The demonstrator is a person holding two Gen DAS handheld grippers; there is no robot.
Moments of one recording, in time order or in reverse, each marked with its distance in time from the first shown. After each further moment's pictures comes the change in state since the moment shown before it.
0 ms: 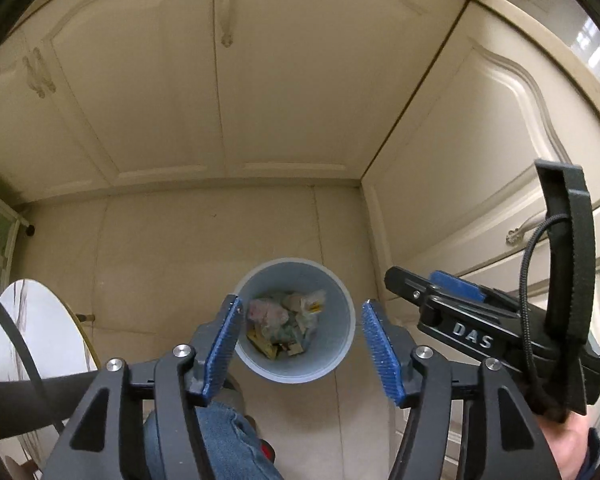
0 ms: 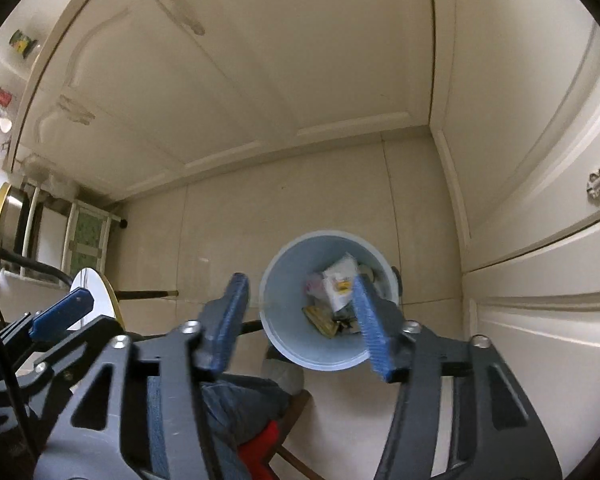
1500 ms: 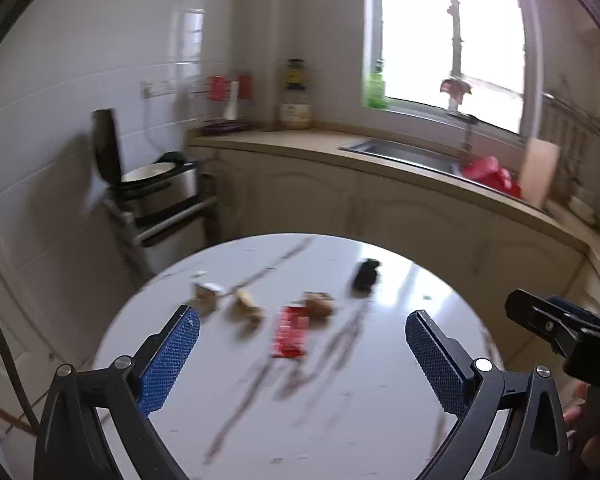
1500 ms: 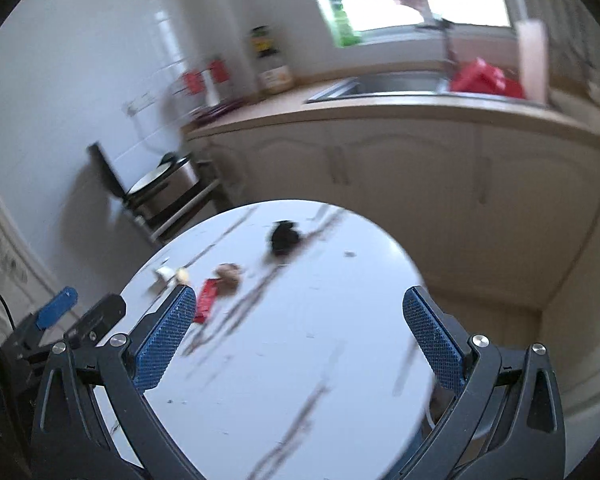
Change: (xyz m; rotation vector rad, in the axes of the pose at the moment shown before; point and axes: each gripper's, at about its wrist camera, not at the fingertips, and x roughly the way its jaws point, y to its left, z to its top) left arm -0.371 0.177 -0.276 -0.433 -0.687 0.491; right arm -0.208 0.395 -0.122 -0.575 -0.387 0.276
